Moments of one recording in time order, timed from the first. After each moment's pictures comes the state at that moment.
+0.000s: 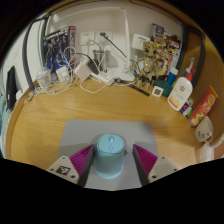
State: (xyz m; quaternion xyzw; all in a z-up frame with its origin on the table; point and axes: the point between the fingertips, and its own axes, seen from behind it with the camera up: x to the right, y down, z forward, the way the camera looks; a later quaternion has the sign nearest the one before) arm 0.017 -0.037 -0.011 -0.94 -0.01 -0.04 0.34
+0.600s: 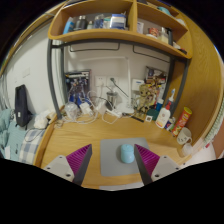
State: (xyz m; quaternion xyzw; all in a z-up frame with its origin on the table) arm -0.082 -0.135 0.199 -0.89 0.02 -0.04 0.45
